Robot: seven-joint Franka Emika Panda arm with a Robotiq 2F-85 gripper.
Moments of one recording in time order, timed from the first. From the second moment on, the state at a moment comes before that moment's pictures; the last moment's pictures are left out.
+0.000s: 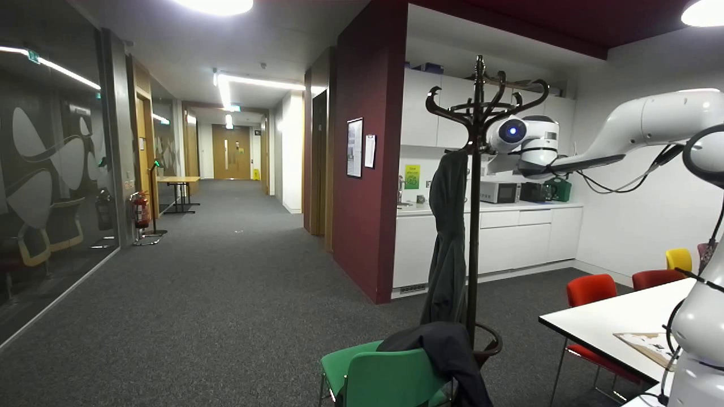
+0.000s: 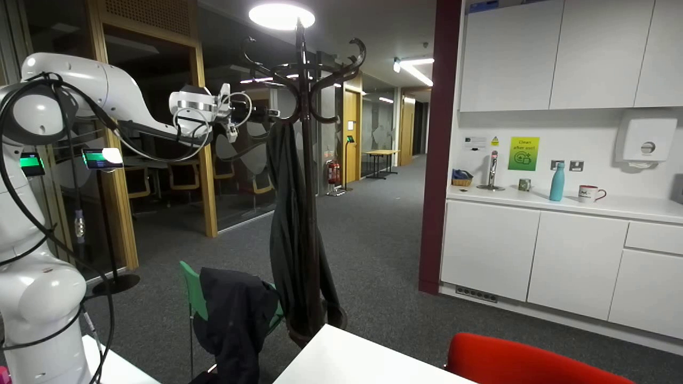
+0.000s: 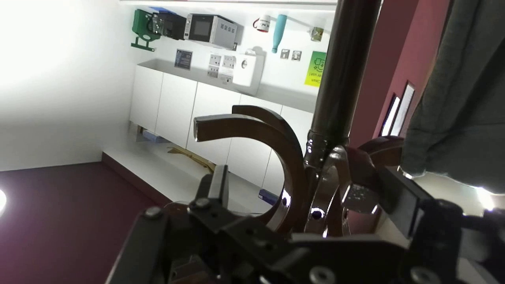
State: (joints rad) arm 0.02 -0.15 0.01 -1.80 -1.51 2.41 1.36
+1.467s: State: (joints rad) arm 0.00 -0.22 -0.02 -1.84 -1.50 2.39 1.36
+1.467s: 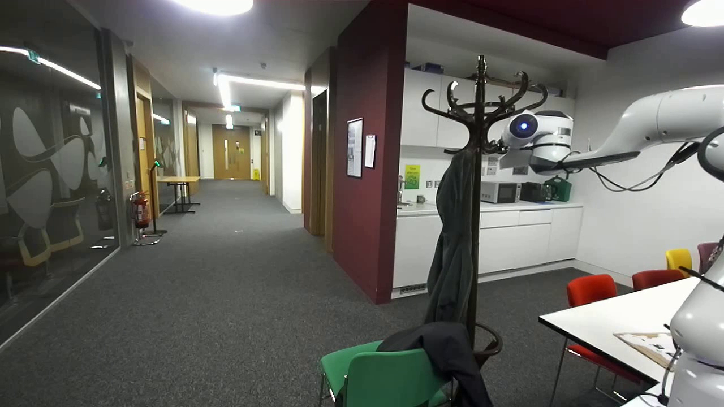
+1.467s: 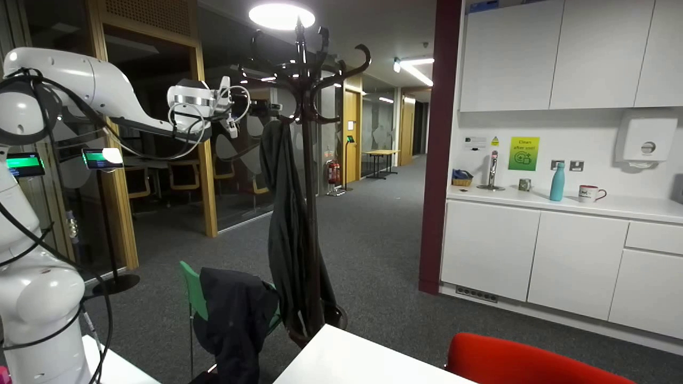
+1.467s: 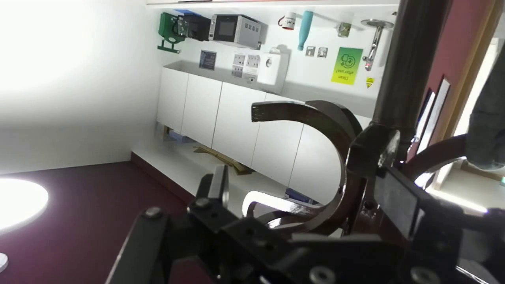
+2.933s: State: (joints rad) arm 0.01 -0.31 0.02 -1.92 -1.48 2.33 1.36
